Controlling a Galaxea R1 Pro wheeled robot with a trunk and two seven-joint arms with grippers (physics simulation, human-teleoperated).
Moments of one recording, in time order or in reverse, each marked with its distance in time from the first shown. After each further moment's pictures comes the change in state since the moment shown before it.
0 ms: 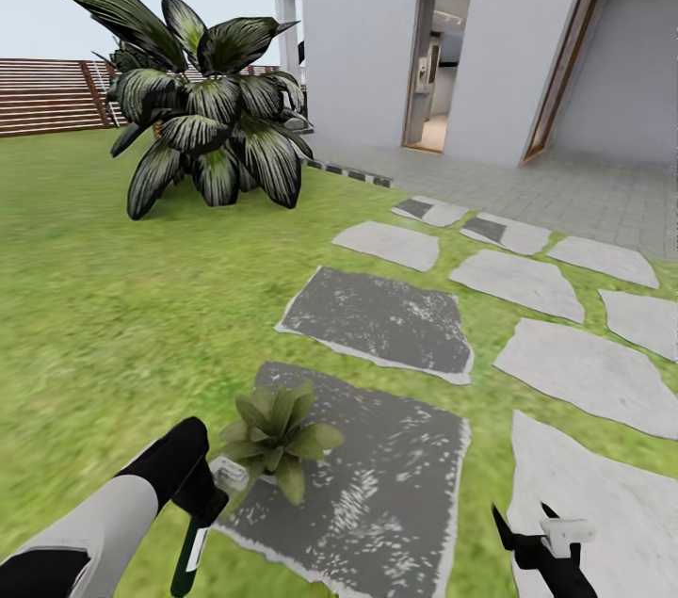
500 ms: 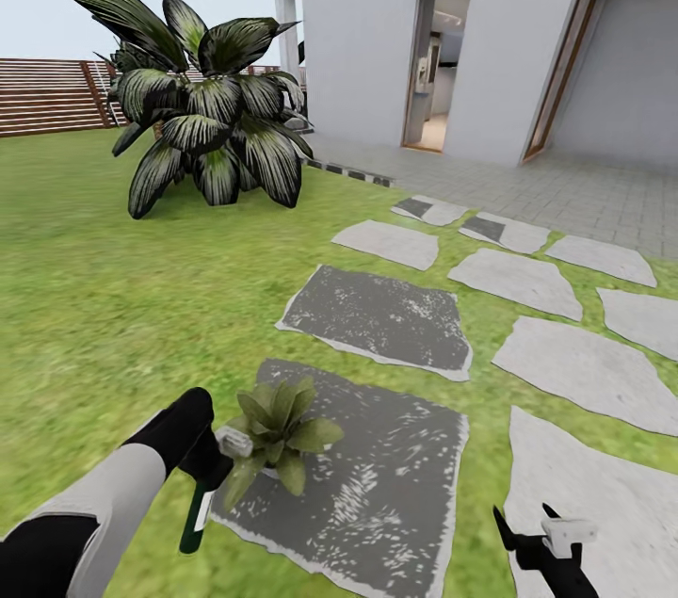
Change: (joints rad) left arm -0.090 -0.008 -0.005 -0.010 -0.001 0.066 0.001; right arm 0.000 -0.004 0.000 0.001 0.003 0.000 0.000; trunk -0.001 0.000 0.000
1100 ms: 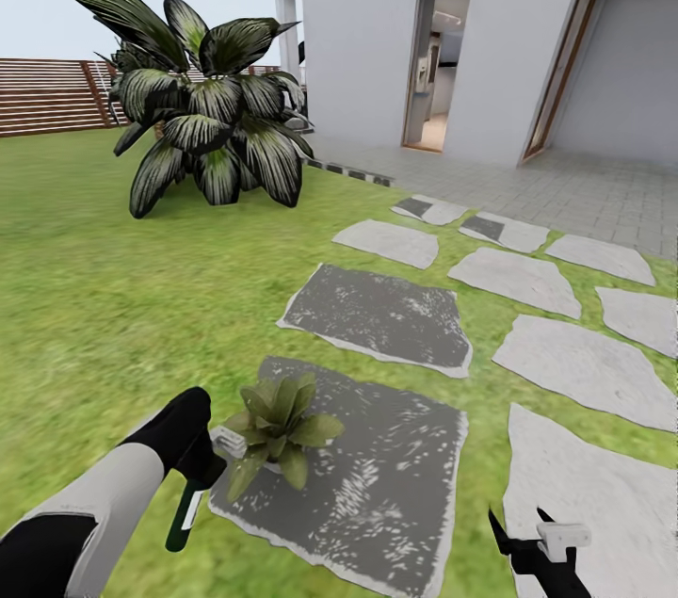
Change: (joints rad) left arm -0.001 0.006 0.002 -0.002 -0.077 0.003 -0.001; right arm 0.000 -0.001 0.000 0.035 0.000 0.000 -0.001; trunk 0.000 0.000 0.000
